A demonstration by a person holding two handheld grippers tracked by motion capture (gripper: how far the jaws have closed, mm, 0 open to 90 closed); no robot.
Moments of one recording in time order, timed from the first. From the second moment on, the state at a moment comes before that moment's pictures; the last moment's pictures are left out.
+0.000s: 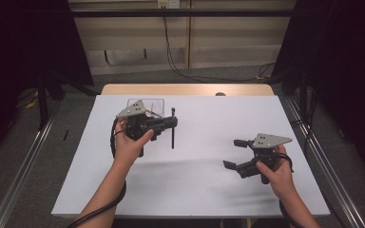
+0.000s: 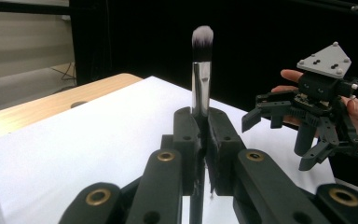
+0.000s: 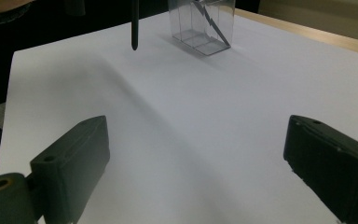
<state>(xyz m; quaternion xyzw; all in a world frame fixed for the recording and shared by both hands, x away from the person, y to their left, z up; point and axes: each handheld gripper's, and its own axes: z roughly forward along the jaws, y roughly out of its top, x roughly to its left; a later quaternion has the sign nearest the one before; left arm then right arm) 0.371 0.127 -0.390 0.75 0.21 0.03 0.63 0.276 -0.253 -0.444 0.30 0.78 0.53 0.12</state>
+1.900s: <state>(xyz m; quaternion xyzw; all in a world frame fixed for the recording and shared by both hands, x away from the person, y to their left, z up) 0.382 0.165 -0.383 0.73 0.26 0.07 0.63 0.244 -0.306 -0.467 0.33 0.77 0.53 0.15</state>
